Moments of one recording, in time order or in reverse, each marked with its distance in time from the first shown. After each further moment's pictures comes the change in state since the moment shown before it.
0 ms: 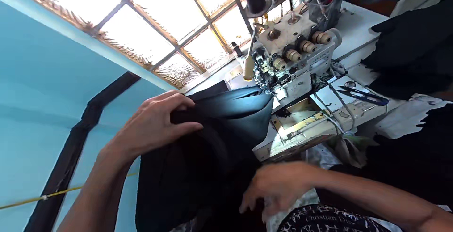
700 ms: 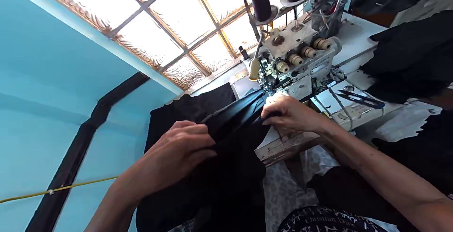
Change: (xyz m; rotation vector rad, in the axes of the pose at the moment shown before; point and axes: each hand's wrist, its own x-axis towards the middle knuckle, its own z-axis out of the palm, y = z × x) left_hand -0.040 0.045 0.010 -0.087 -0.072 0.264; right_hand -0.035 0.044 -0.089 -0.475 0.680 0.084
